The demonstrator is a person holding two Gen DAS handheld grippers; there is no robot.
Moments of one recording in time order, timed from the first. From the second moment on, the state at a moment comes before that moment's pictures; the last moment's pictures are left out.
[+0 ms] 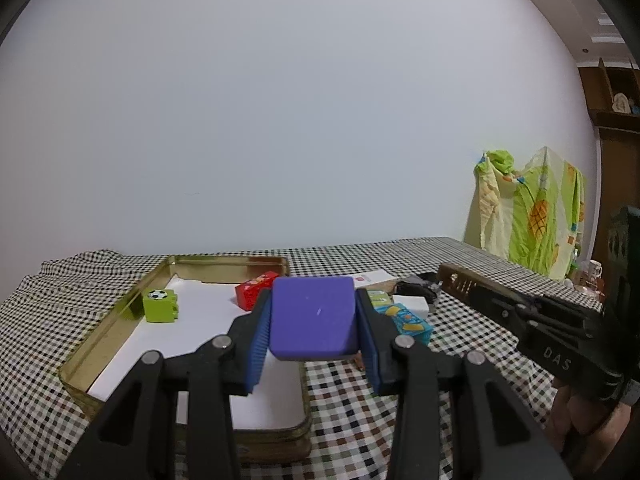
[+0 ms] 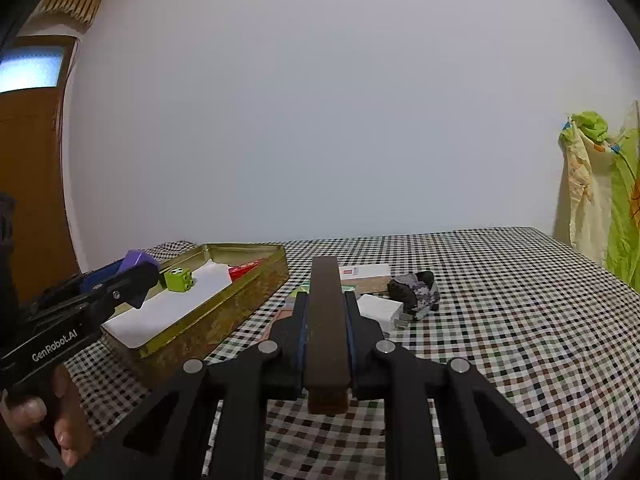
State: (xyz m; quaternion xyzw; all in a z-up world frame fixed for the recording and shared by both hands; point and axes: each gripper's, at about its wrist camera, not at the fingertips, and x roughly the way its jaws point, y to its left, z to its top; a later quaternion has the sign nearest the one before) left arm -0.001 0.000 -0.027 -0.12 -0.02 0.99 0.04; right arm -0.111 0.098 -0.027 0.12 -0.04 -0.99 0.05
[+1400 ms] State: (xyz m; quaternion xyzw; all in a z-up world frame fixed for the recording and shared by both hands) left arm 0.012 -0.039 -0.027 -0.12 -0.05 0.99 0.01; right arm -0.112 0.047 -0.022 0.13 -0.01 -0.99 0.10
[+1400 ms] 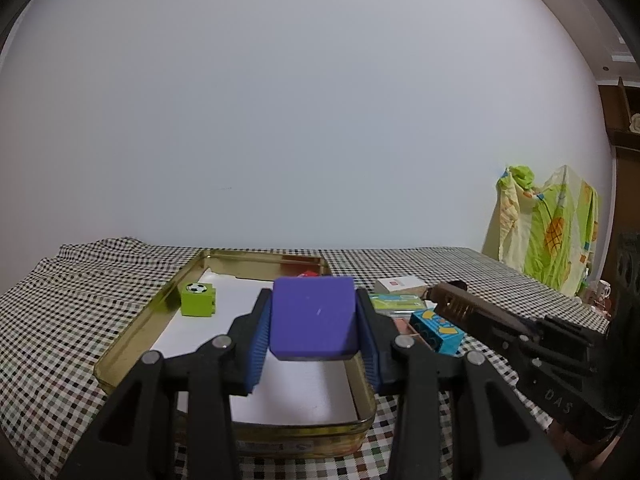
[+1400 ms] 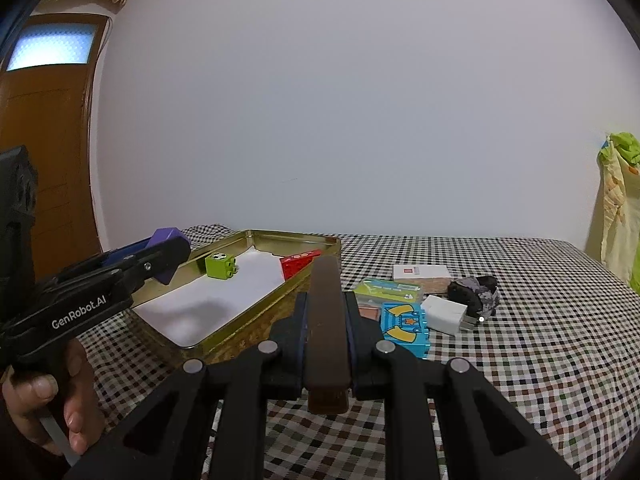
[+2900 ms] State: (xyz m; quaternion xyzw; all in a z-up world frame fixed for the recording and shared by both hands) left arm -0.043 -0.110 -0.019 -0.23 -0.05 0.97 -0.03; right arm -0.182 -0.001 0.003 0.21 0.00 -0.96 0.18
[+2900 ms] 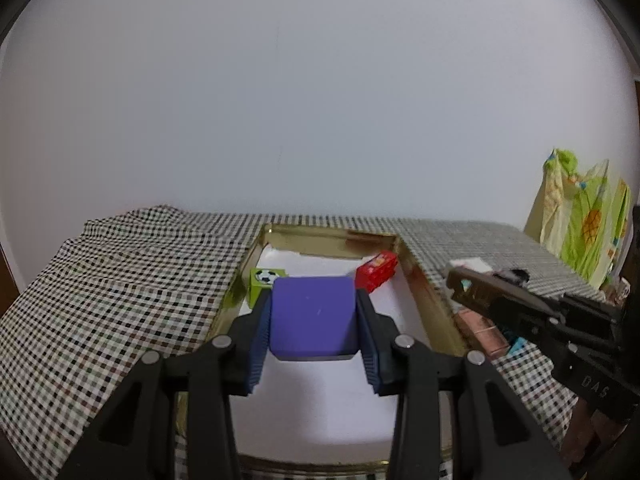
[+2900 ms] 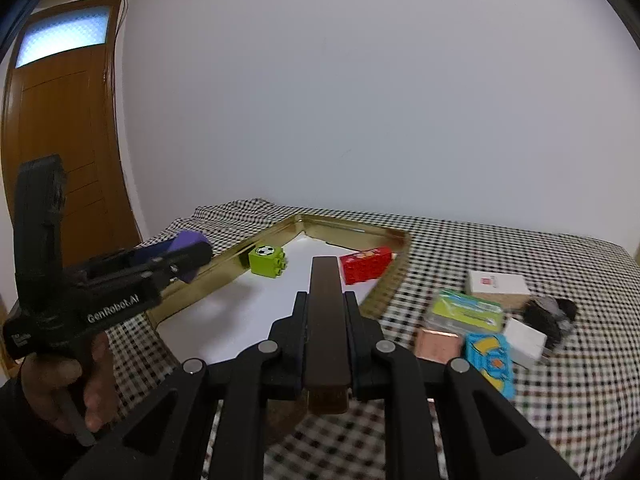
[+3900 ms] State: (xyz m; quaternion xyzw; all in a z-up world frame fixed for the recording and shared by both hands) left arm -0.146 -0.116 -0.032 -0.38 0.01 0.92 -0.05; right arm -0.290 -0.041 -0.024 0.31 0.02 -0.94 0.16
